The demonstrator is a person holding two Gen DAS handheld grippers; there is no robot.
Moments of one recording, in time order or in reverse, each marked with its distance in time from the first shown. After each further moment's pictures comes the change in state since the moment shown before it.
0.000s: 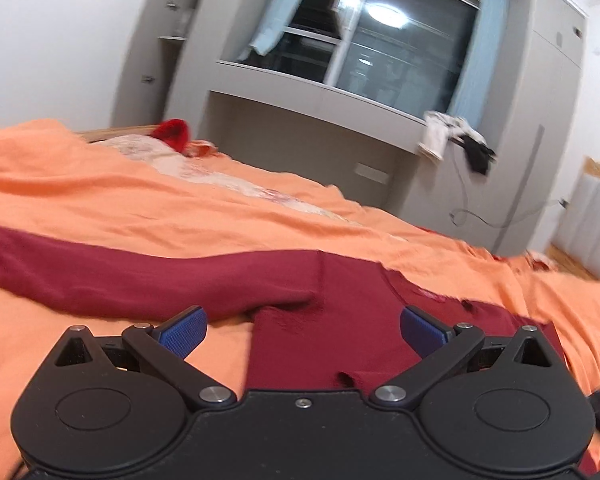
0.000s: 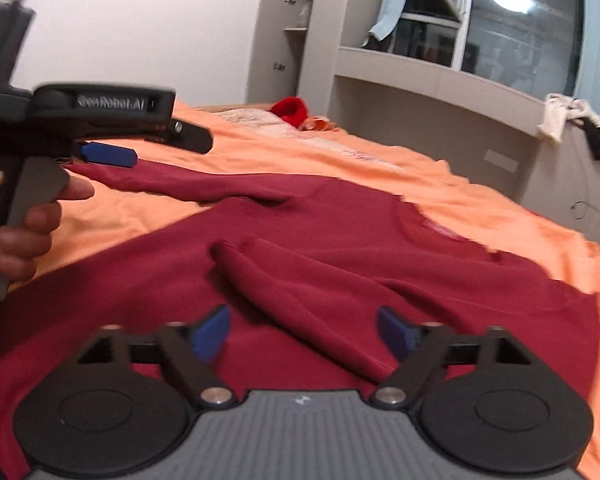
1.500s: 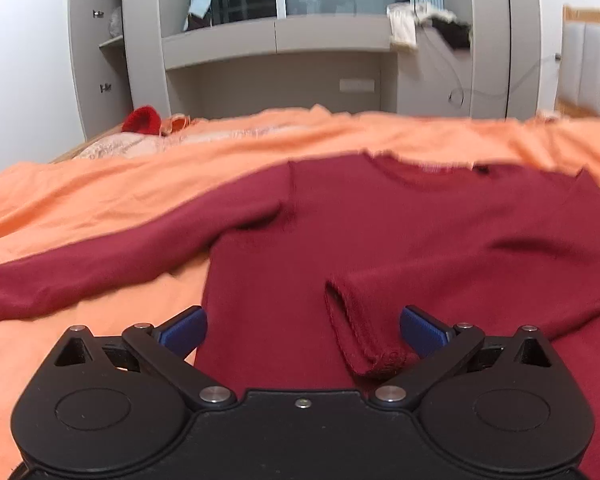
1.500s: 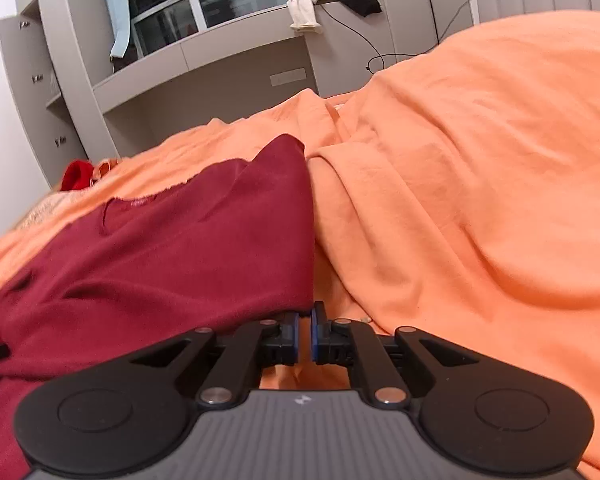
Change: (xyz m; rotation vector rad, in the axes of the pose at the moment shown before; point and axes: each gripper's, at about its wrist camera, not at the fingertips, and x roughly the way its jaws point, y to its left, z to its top) left arm 0.043 -0.049 -0.042 0.315 0.177 0.095; right arm -0.028 -0.177 -0.098 0.686 0.074 -0.299
